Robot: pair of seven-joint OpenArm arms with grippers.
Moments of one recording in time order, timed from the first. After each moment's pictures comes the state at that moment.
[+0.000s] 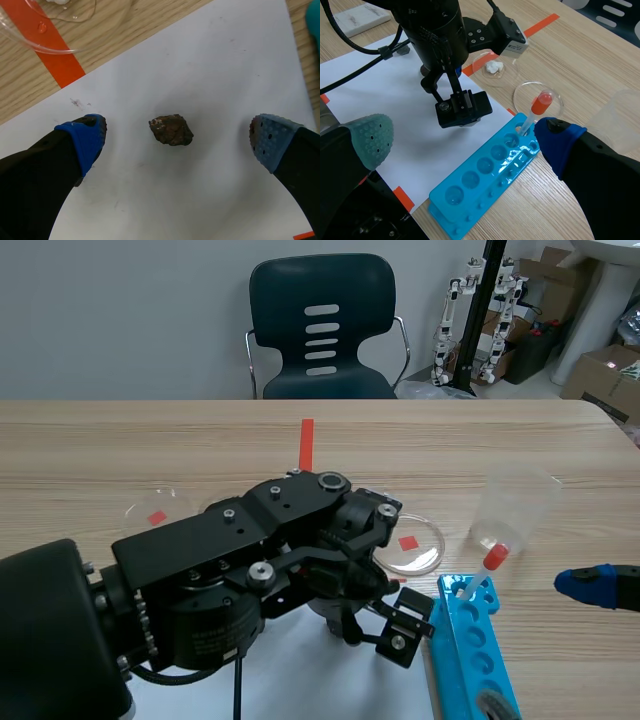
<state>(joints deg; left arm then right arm) -20.8 -1.9 58.3 69.4 -21.7 26.7 60.0 -65.5 37.2 10.8 118.5 3.7 22.3 24.1</state>
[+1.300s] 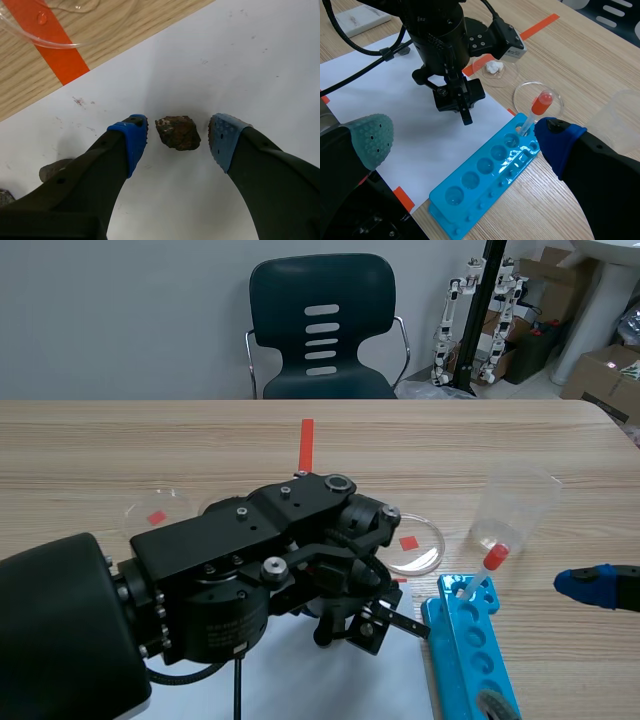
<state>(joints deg) -21.7 -0.2 58.3 65.8 -21.9 26.4 60.2 -65.5 37.2 10.8 118.5 3.7 22.3 24.1</state>
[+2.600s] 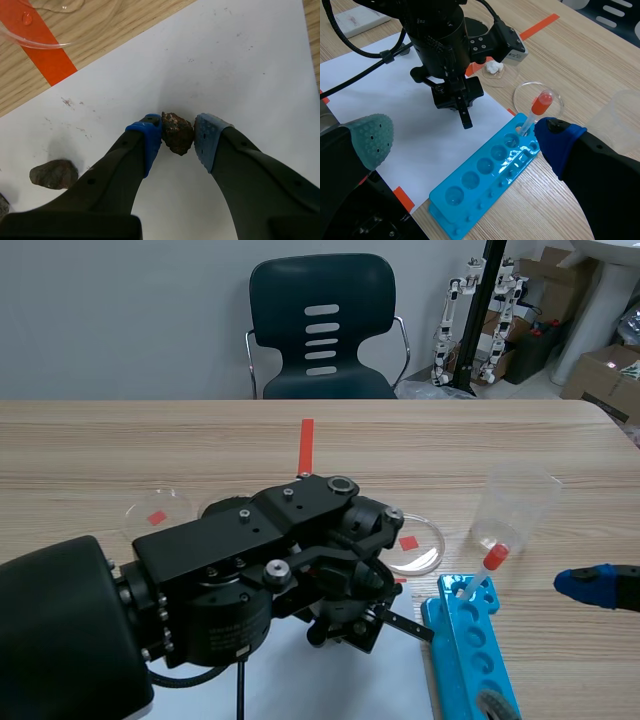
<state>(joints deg) -21.4 0.0 58.3 65.9 -21.9 26.1 60.2 -65.5 37.2 10.8 118.5 3.7 22.3 24.1</state>
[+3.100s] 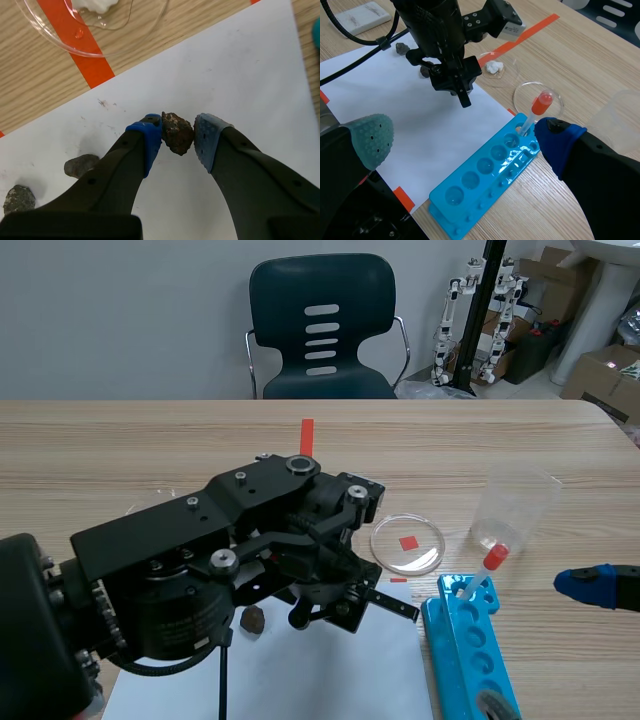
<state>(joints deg) -19.9 -5.5 56.1 75.9 -22.0 26.6 60.3 -65.5 37.2 10.8 118.5 3.7 22.3 24.1</state>
